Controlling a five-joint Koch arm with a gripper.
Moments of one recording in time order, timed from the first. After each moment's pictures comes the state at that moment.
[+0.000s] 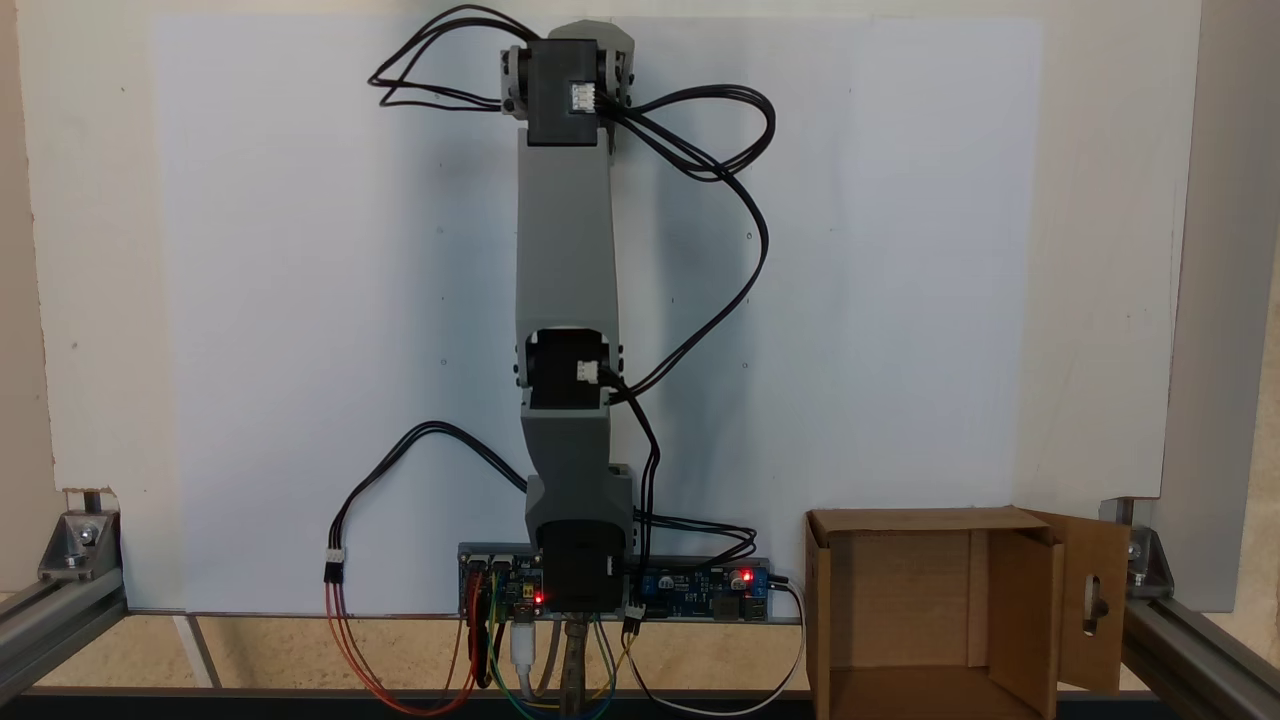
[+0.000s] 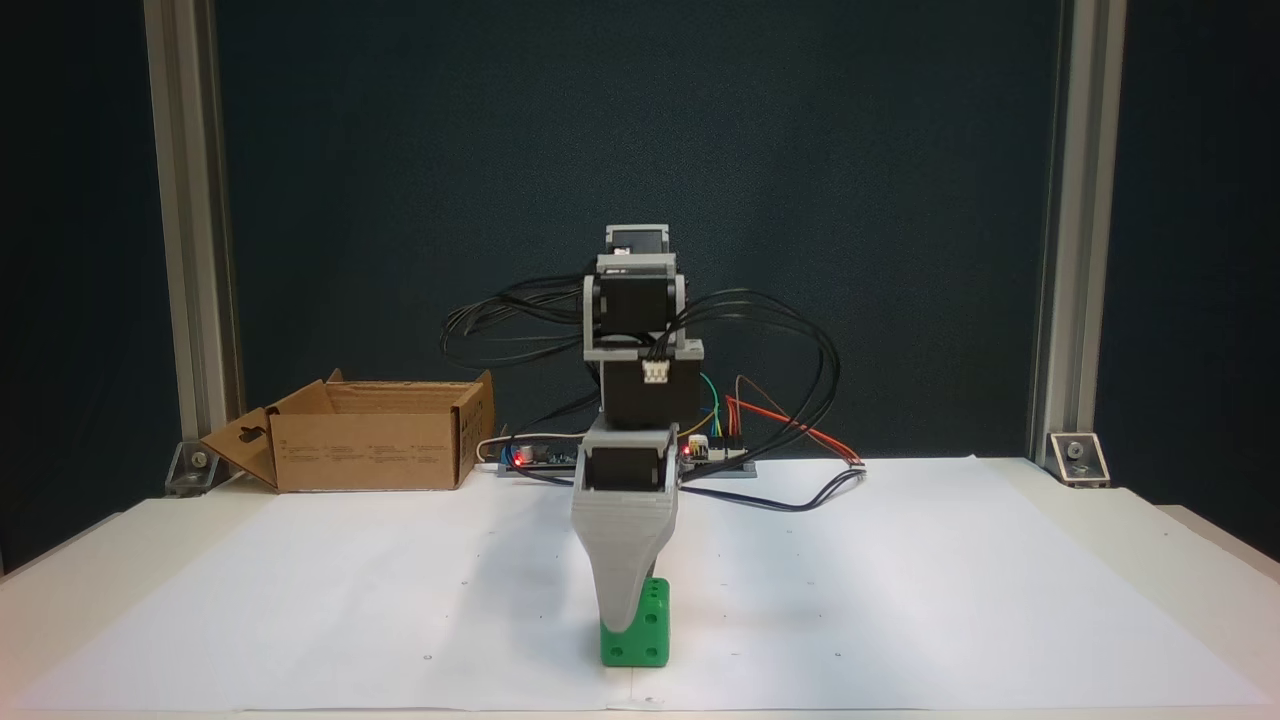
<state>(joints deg) -0.4 46.3 45.7 63.1 5.8</state>
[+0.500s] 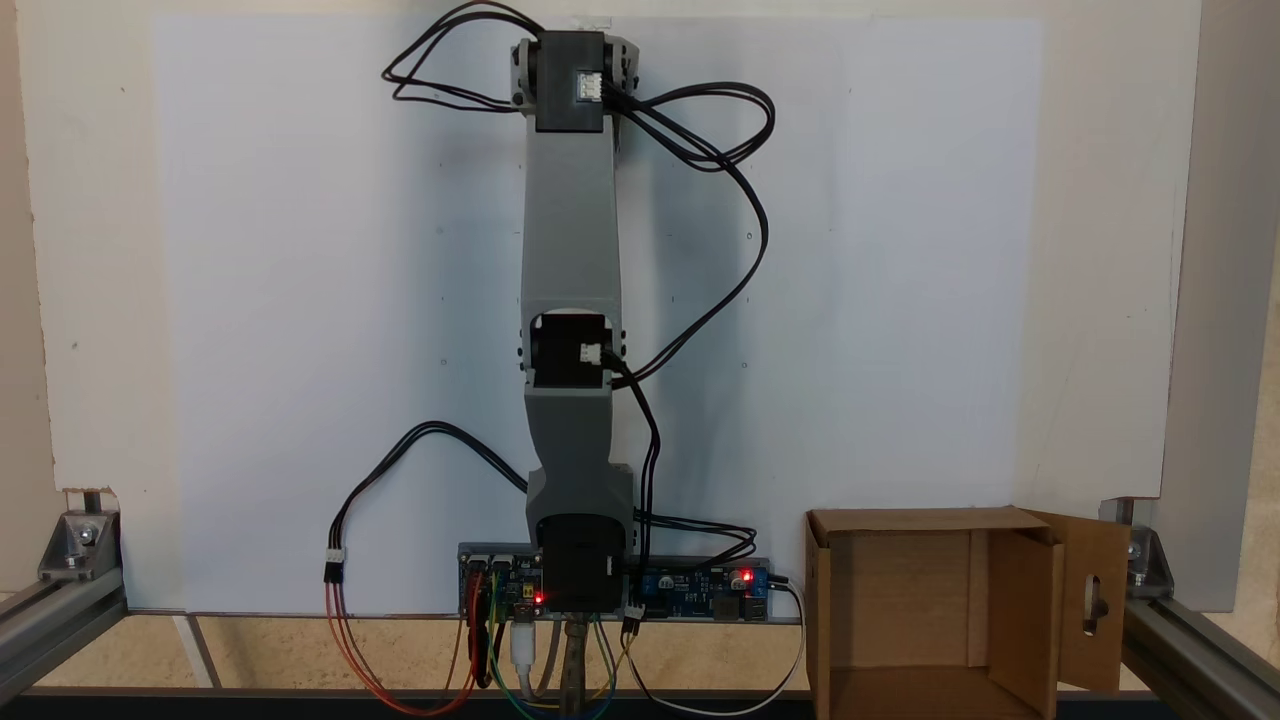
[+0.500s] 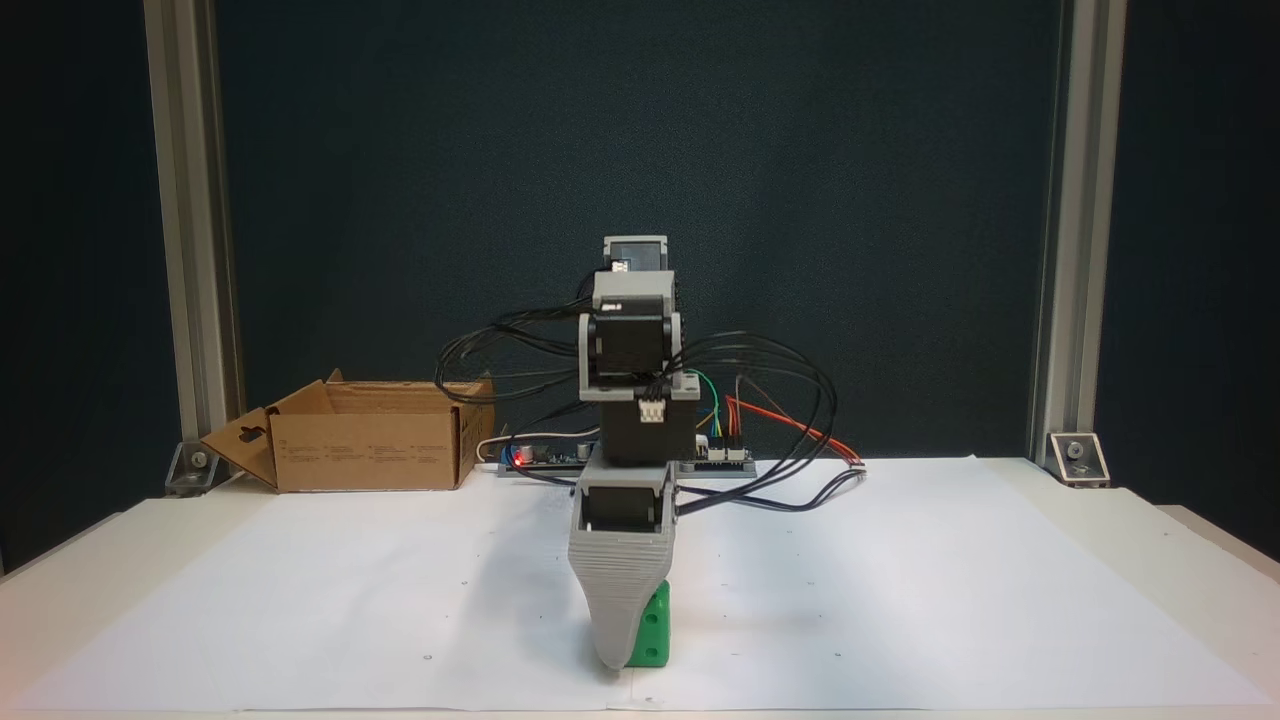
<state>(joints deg) 0.0 42.8 45.7 62.8 5.8</state>
